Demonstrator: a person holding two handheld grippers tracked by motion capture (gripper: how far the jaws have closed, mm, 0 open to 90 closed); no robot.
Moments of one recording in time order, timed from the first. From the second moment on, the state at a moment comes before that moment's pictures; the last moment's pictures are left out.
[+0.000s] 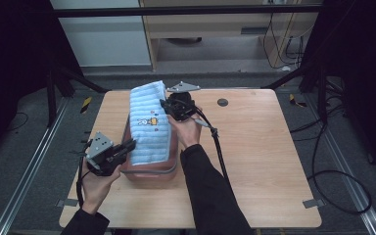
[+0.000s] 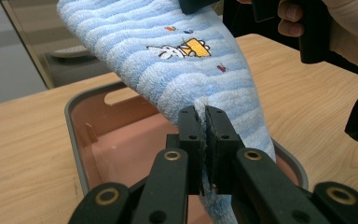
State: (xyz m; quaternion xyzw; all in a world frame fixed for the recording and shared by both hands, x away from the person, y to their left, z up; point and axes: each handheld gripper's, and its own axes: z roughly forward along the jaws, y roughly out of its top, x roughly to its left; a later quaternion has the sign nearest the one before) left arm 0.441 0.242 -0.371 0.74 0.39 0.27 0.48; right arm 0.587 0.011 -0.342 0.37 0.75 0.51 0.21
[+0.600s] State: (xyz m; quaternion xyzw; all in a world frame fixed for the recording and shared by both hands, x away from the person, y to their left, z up) left arm 0.456 0.239 -0.400 0.75 0.40 0.26 0.45; right arm 0.600 0.013 -0.385 0.39 0.75 0.49 0.20
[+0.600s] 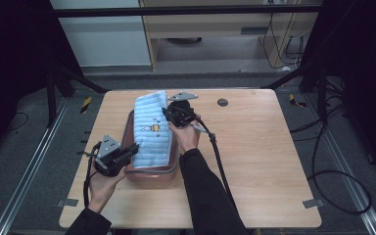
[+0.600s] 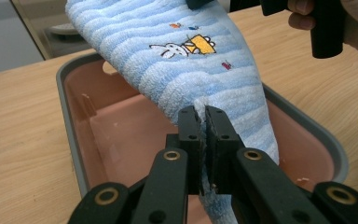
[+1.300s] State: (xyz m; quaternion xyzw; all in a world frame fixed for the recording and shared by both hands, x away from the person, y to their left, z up) left arm 0.465 0.237 -0.430 0.77 0.42 0.24 0.41; right arm 0.606 0.018 -0.426 0.41 0.77 0.46 0.19
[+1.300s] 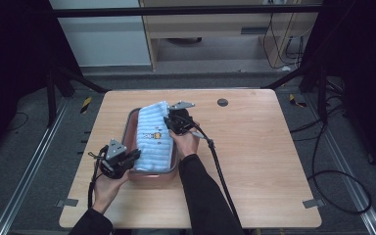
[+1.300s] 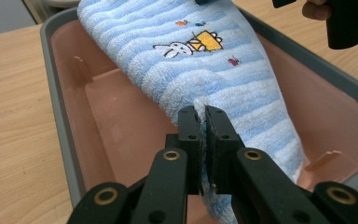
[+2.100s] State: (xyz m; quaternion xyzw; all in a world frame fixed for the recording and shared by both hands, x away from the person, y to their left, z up) left arm 0.470 0.239 -0.434 0.76 0.45 0.25 0.39; right arm 0.608 0.015 -0.435 0.41 0.78 0.44 0.21
